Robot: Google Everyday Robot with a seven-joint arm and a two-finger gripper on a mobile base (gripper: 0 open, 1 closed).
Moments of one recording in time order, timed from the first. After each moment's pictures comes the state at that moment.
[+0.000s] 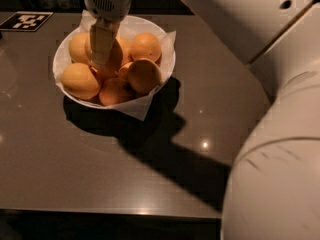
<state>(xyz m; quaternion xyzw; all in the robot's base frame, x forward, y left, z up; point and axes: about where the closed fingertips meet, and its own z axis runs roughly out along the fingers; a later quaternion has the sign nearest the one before) 0.594 0.121 0.965 -0.67 0.72 0.03 0.16</state>
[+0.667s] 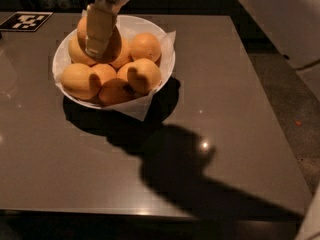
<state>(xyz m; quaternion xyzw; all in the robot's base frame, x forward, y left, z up) 0.547 0.115 1.021 -0.68 0.70 0.06 0.21</state>
